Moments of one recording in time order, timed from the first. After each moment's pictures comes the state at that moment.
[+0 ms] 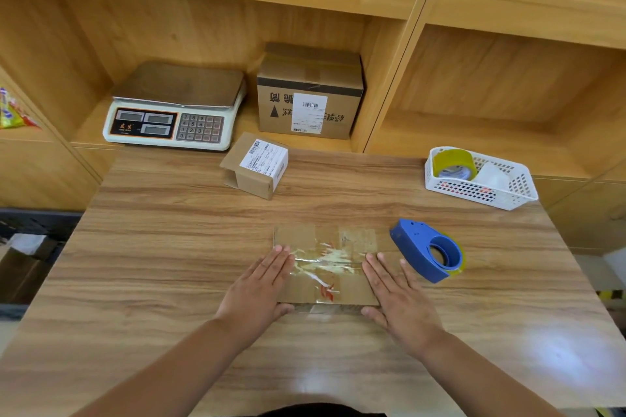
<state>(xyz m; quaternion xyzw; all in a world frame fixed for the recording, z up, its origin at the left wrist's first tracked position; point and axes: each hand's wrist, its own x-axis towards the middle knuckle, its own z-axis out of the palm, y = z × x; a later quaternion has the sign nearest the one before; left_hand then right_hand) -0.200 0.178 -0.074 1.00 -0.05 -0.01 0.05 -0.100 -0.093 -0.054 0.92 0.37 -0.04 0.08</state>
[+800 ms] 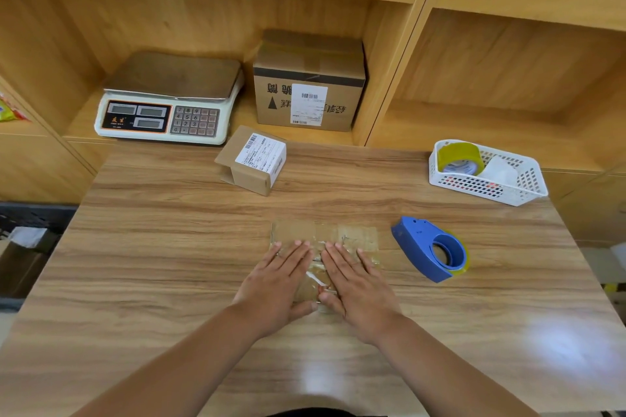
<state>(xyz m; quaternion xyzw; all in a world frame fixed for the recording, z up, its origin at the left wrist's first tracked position) -0.172 0.160 -0.073 1.00 -0.07 -0.04 0.06 -0.102 -0.032 -0.064 0.91 0.41 -0.03 0.02</state>
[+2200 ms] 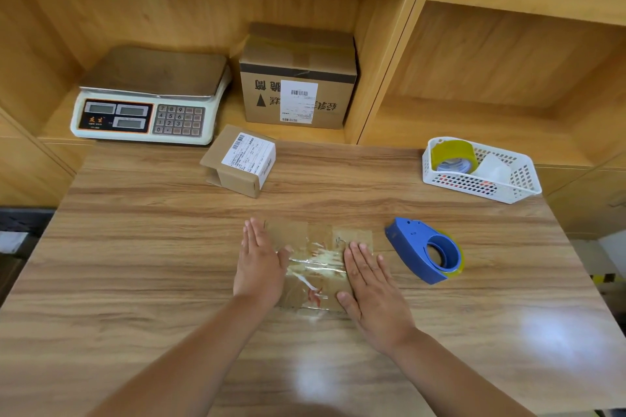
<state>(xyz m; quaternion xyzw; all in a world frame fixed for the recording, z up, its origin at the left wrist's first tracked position) -0.129 0.152 -0.064 0.92 0.26 -0.02 0.30 -0.090 -0.062 -0.073 0.93 0.35 -0.04 -0.05</state>
